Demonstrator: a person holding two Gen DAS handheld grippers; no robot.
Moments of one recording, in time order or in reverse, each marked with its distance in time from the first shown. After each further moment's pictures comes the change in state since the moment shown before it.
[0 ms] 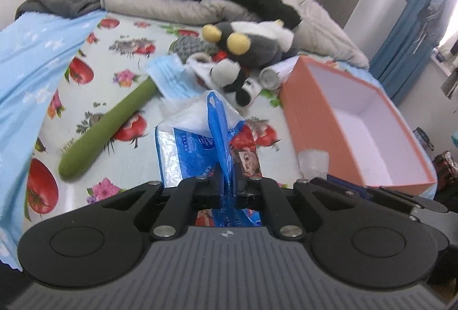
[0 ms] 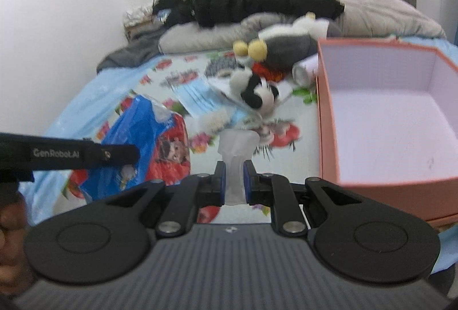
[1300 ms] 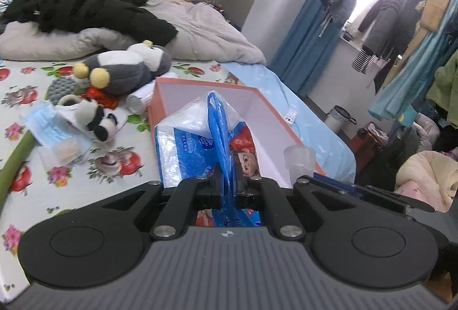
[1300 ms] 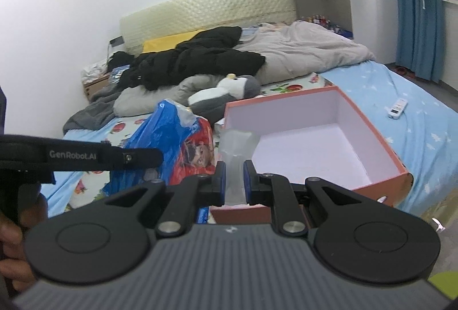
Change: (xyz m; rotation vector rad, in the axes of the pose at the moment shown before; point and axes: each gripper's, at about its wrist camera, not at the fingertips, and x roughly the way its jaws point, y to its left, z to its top) left arm -0.037 -0.155 0.029 0.192 -0.003 -0.349; right arm -0.134 -0.077 0.017 0.130 -0.177 -0.182
